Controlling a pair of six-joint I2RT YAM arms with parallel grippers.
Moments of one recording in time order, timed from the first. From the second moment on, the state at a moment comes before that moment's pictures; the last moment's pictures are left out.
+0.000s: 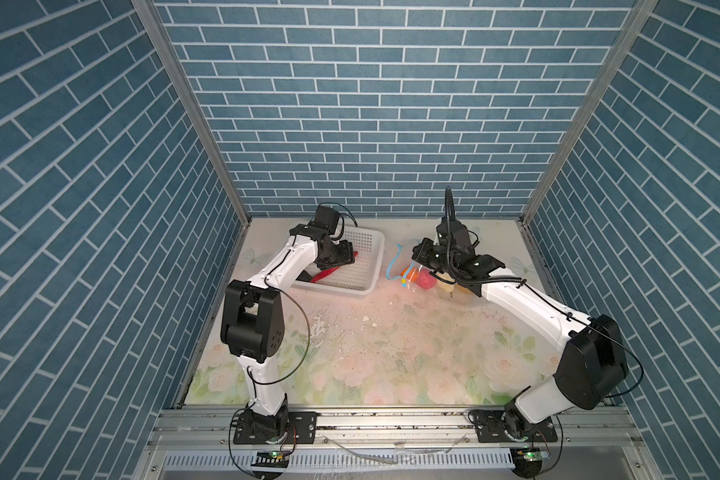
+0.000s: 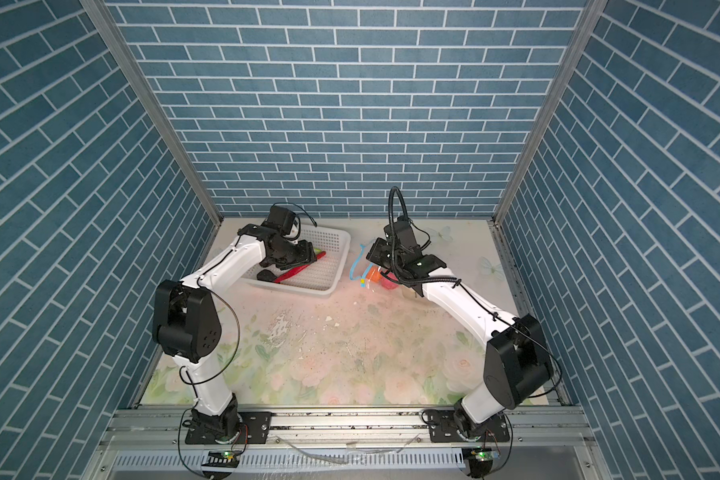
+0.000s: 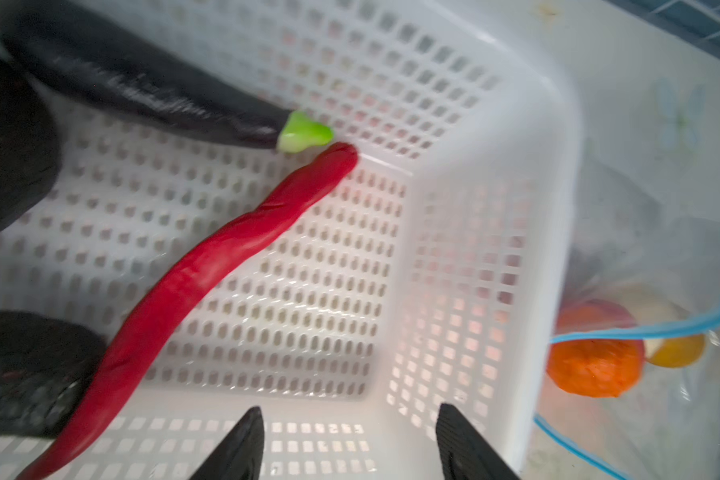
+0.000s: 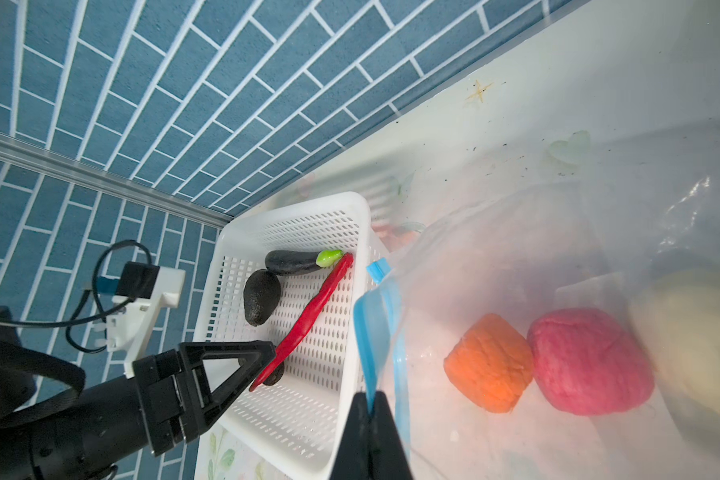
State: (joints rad) left arm -0.28 1.86 1.57 -0.81 0.14 -0.47; right arm 0.61 1.54 1.26 -0.27 -0.02 0.84
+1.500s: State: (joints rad) left arm -0.16 2.01 1.56 -0.73 0.06 -0.70; right arm 0.60 1.60 1.26 -0.25 -0.08 0.86
